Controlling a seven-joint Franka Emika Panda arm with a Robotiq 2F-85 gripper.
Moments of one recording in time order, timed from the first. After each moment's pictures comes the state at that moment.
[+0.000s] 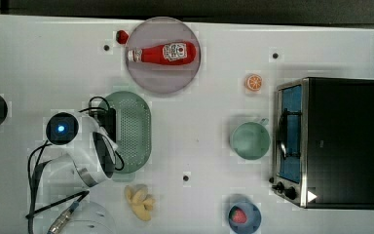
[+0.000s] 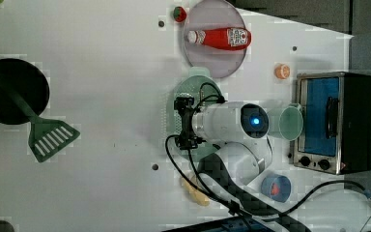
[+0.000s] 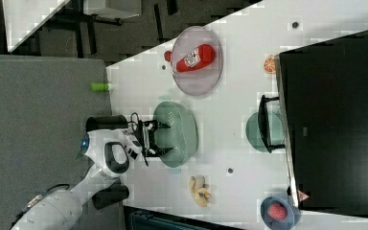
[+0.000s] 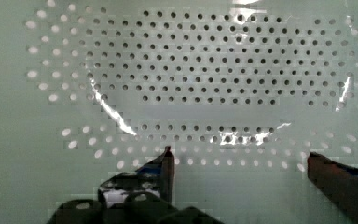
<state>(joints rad) 0.50 0.52 0.03 -2.15 0.05 1.05 1.20</state>
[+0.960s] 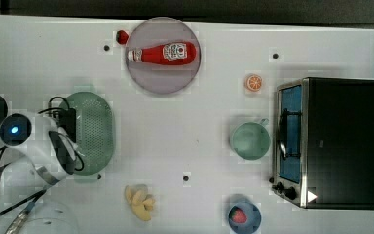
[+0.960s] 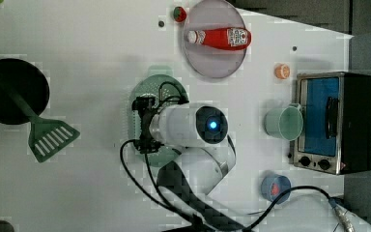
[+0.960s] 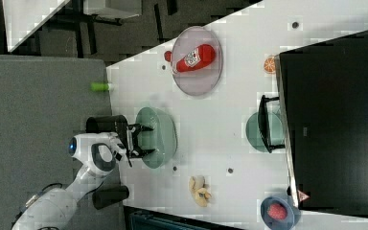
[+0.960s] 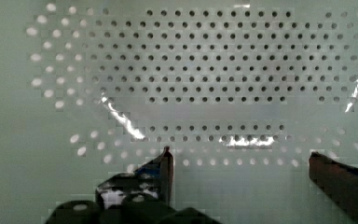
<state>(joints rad) 0.64 0.63 0.05 -1.95 0.11 1.02 1.32</state>
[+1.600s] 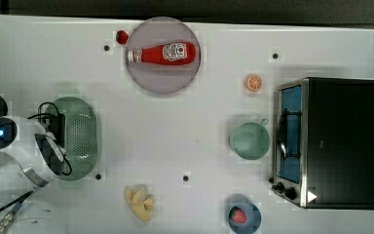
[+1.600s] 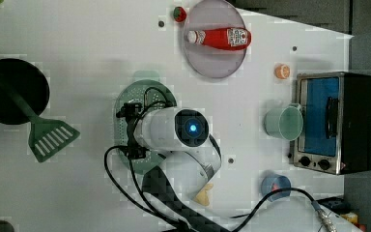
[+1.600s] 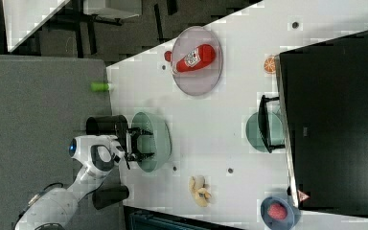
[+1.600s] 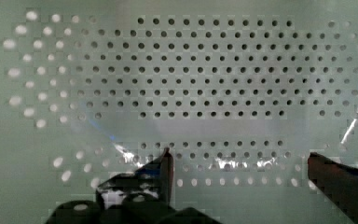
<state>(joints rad) 0.69 0.69 0.05 -1.88 0.11 0.96 1.36</state>
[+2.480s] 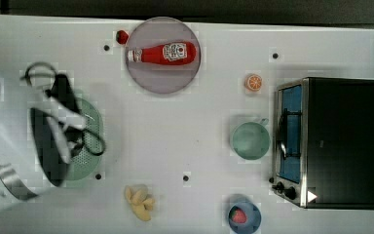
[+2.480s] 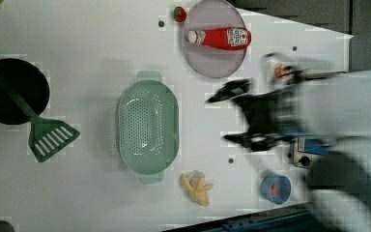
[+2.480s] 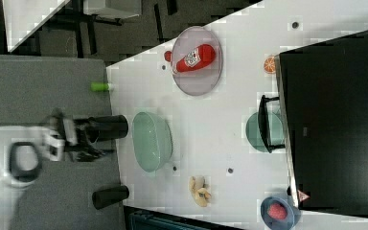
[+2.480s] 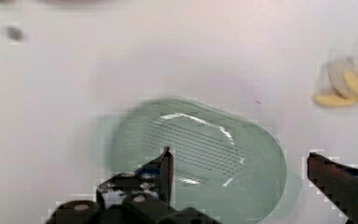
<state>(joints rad) 0.72 0.10 -0.27 -1.89 0.12 0.38 0.81</state>
